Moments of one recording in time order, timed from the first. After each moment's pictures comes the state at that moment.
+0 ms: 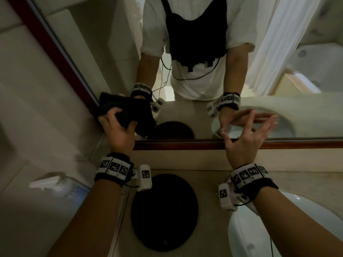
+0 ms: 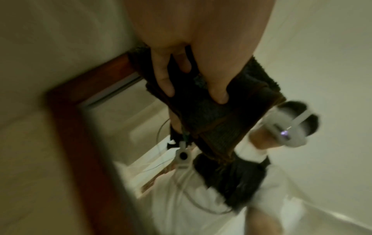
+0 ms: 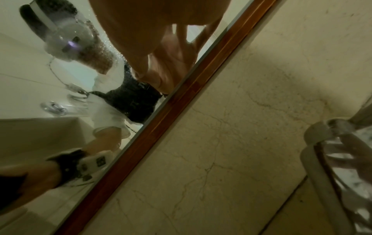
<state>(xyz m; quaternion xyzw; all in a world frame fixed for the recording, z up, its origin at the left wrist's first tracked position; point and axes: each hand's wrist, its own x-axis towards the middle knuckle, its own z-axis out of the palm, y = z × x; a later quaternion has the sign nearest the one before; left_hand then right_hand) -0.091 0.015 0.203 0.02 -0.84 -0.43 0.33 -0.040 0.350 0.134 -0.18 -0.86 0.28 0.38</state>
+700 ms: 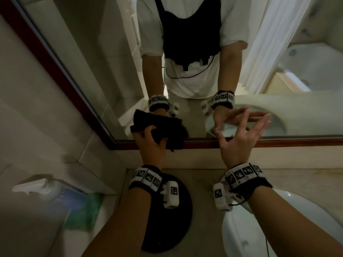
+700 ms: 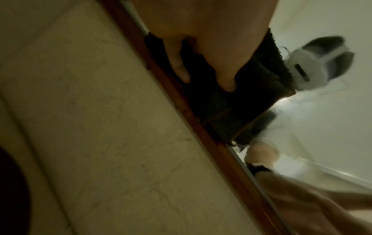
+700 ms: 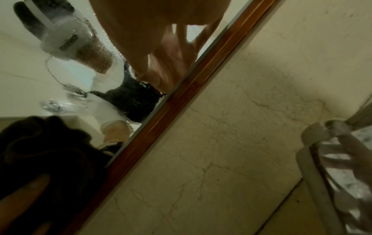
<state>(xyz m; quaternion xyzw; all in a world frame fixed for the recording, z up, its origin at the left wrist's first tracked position) -0.074 0.110 0.130 0.01 -0.85 -0.47 0.24 -0.042 0.352 0.129 -0.18 -0.87 0.27 0.38</state>
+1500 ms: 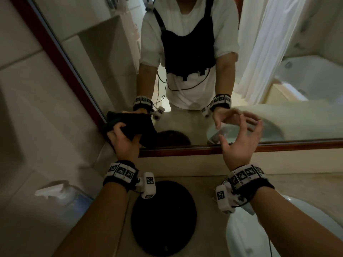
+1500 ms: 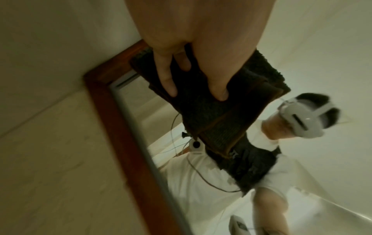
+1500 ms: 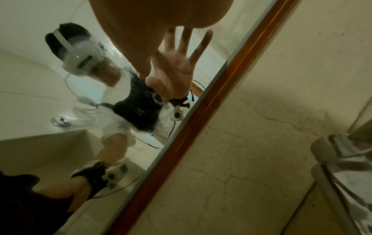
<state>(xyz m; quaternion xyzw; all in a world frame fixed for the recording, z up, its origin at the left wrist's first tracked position) -0.082 0.030 0.199 0.08 -0.83 -0.47 0.27 -0.023 0.352 0.162 -0.22 -0.86 0.31 0.35</state>
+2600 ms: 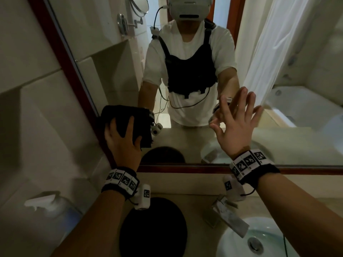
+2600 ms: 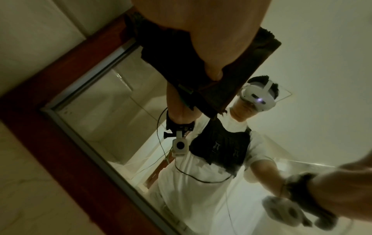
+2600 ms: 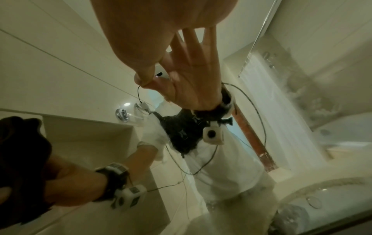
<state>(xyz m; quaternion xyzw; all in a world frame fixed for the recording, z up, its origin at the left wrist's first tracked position) -0.088 0.040 0.233 -0.03 -0.88 -0.19 0.43 -0.053 0.367 0.285 -0.03 -0.89 0.05 0.44</state>
